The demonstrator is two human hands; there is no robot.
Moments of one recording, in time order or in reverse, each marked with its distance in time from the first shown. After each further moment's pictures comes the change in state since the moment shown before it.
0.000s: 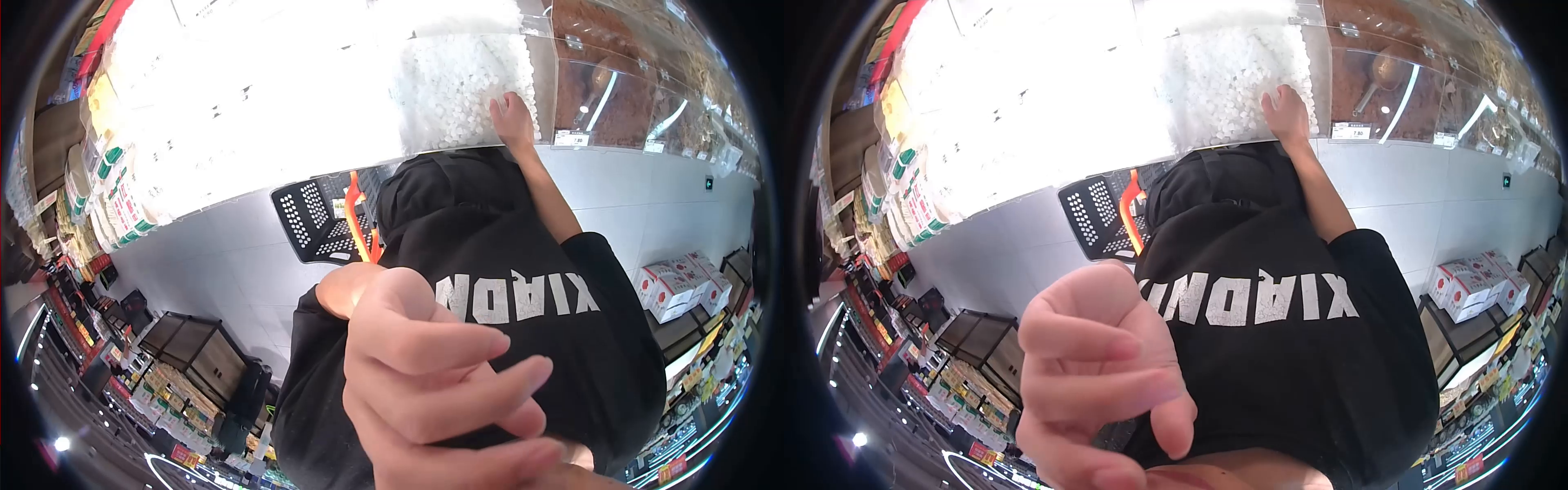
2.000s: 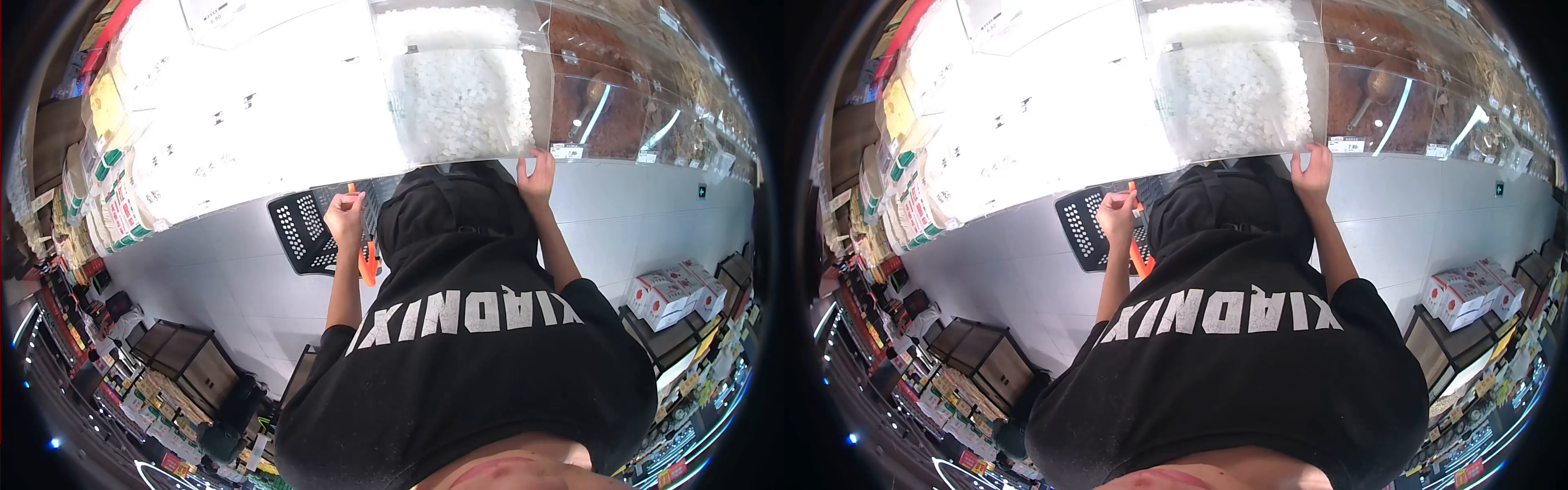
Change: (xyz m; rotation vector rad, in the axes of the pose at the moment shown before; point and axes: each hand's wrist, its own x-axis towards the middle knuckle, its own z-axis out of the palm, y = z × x) left_hand -0.334 -0.067 -0.161 0.570 0.043 -1.534; right_hand -0.086 0.037 -0.050 0.037 0.251 -0.242
